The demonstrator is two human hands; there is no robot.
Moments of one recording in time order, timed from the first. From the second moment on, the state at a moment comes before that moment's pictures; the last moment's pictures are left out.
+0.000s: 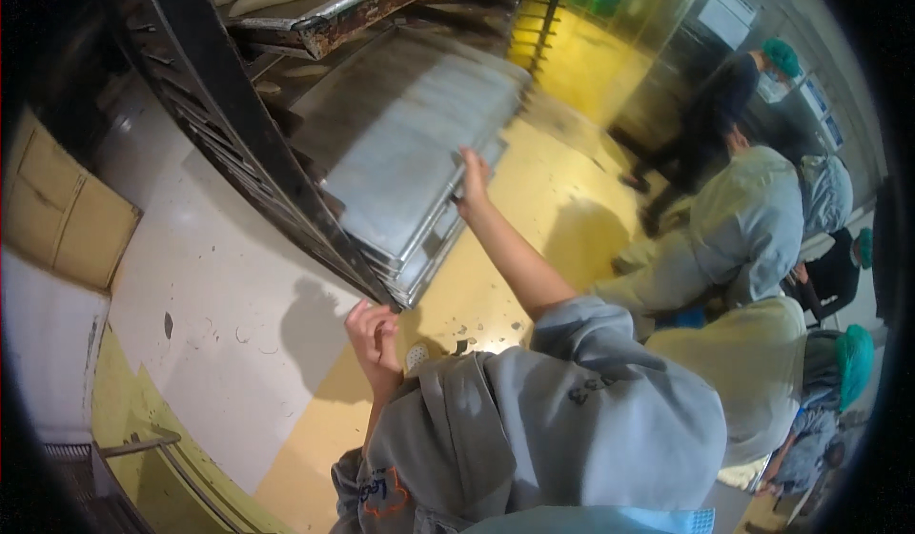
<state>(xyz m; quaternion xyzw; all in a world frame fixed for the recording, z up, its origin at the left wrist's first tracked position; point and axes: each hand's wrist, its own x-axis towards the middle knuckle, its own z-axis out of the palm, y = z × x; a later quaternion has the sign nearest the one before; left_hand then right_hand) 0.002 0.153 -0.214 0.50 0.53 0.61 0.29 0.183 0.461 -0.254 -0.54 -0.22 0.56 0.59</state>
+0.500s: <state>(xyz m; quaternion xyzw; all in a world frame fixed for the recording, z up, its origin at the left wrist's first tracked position) -0.043 0.223 -0.246 0.47 0.44 0.58 0.50 0.246 0.435 -0.243 -0.58 -0.24 0.59 0.51</state>
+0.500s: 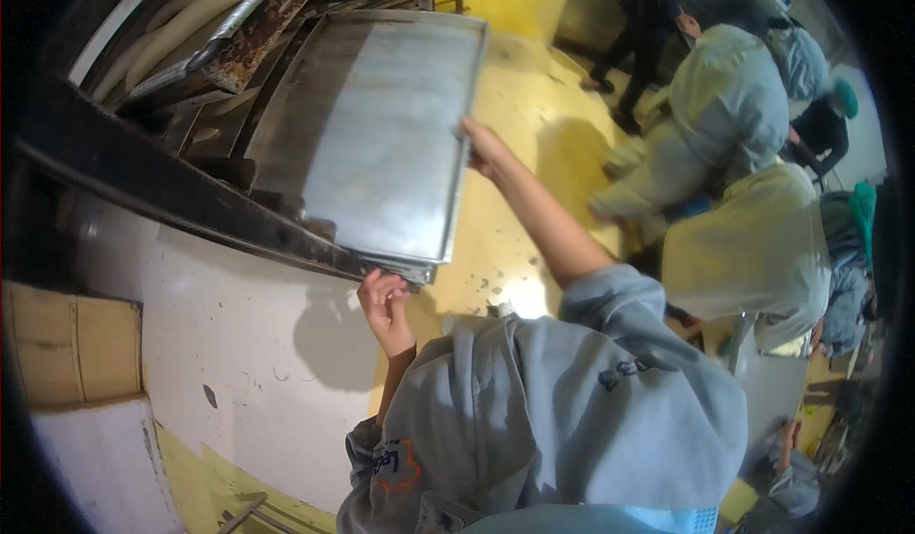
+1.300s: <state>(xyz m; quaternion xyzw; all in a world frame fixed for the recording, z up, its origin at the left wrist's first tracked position) 0.041 0.226 -0.288 0.11 0.40 0.26 0.87 0.379 0.120 -0.122 -0.63 -0.35 0.18 0.67</state>
